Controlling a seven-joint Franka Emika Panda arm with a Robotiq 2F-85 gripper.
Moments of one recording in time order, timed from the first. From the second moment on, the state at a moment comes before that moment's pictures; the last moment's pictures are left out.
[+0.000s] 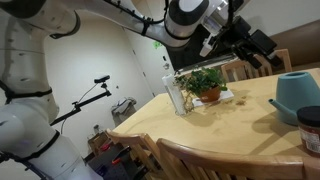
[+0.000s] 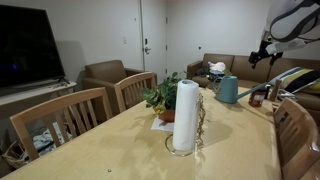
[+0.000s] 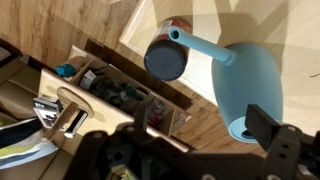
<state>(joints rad) -0.22 0.42 -0.33 -1.85 -0.29 2.59 0.37</state>
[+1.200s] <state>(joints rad) -0.25 0.54 -0.27 -1.82 -0.27 2.59 -0.07</state>
